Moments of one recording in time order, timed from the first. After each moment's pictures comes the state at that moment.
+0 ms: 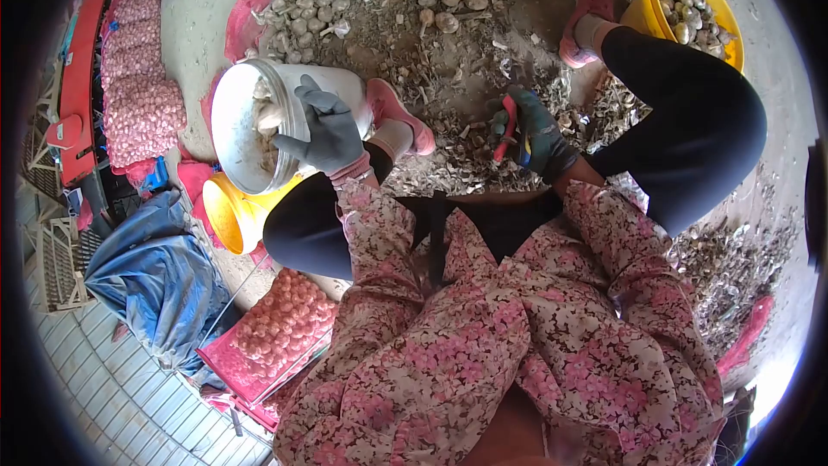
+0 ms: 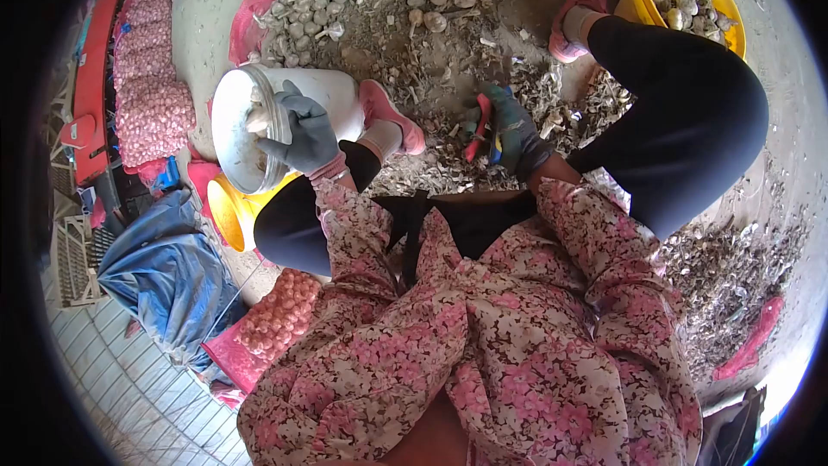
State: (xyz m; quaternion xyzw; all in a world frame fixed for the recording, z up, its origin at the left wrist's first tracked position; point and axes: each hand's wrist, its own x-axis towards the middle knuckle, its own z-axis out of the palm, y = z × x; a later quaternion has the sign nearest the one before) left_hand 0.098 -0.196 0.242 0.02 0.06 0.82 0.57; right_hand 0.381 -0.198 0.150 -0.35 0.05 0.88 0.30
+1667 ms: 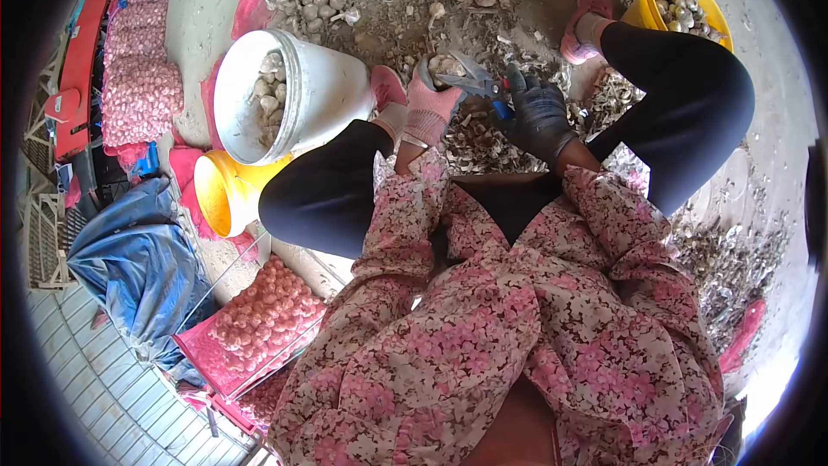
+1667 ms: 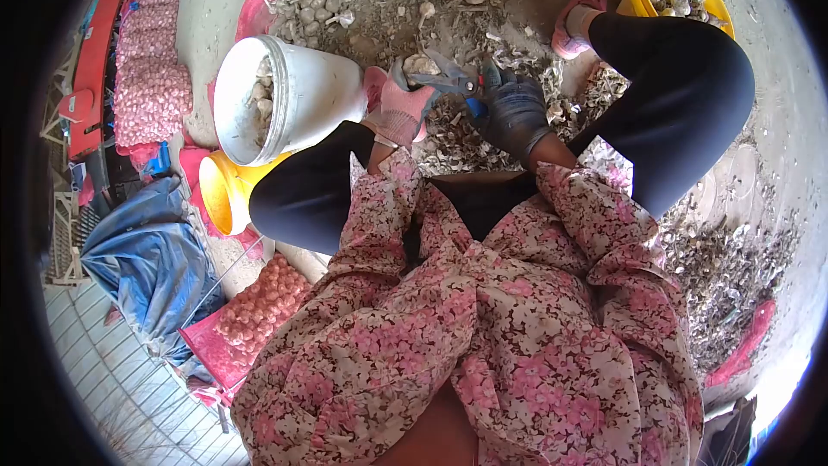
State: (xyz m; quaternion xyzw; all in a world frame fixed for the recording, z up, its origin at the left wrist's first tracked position) left_hand 0.174 -0.197 0.171 0.52 0.69 0.38 0.33; right_hand 0.382 -0.202 0.205 -0.52 -0.82 0.20 0.08
